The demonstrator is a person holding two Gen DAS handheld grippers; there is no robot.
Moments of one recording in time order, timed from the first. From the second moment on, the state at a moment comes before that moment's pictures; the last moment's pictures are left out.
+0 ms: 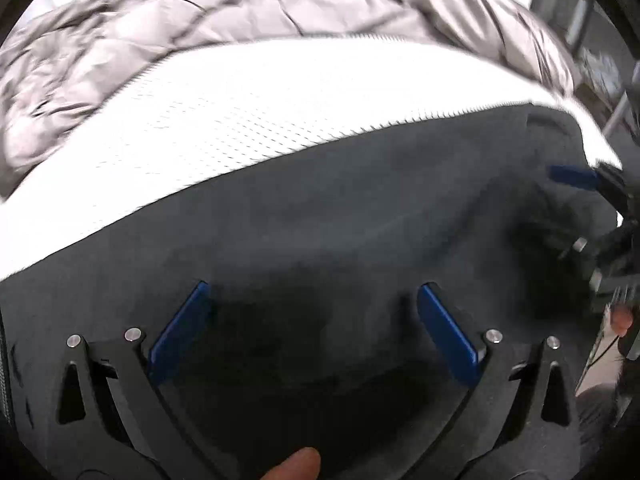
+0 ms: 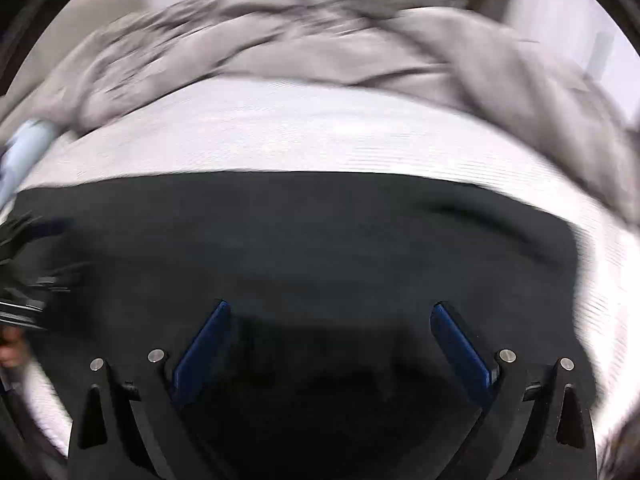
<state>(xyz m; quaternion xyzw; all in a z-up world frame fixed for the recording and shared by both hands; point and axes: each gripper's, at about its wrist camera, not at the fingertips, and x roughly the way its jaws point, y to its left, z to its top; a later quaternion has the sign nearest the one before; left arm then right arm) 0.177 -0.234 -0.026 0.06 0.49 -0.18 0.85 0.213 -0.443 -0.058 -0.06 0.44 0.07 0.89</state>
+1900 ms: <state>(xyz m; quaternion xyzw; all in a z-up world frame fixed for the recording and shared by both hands) 0.263 -0.155 -0.046 0.02 0.50 -0.08 0.86 0.257 -0.444 -0.087 -0.10 0.45 -0.01 0.89</state>
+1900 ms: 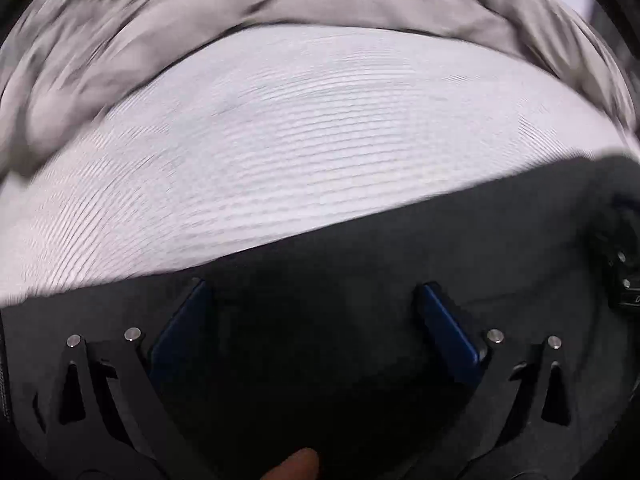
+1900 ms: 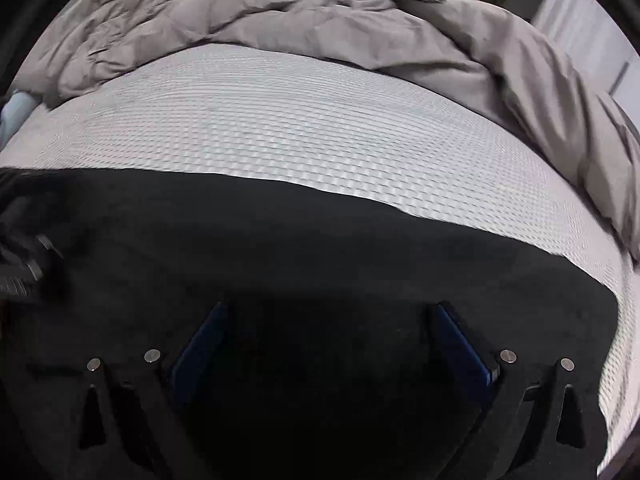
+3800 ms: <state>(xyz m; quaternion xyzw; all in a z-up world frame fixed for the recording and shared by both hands) 0.133 -0.107 0.005 0.00 0.49 -0.17 0.86 0.148 -0.448 -0.053 -0.04 0.43 0.09 0.90</state>
